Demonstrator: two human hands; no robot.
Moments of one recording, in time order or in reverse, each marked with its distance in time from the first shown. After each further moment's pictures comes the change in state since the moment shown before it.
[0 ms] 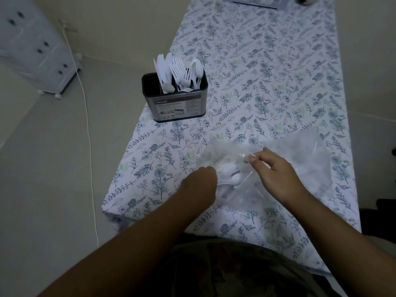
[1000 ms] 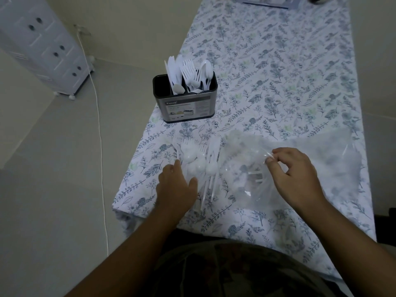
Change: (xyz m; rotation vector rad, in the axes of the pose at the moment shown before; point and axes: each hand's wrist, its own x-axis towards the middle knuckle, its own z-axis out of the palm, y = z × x) left_hand -0.029 -0.055 0.004 -0.317 0.232 -0.430; right_hand -0.007 0.006 -0.010 -0.316 0.213 -0.168
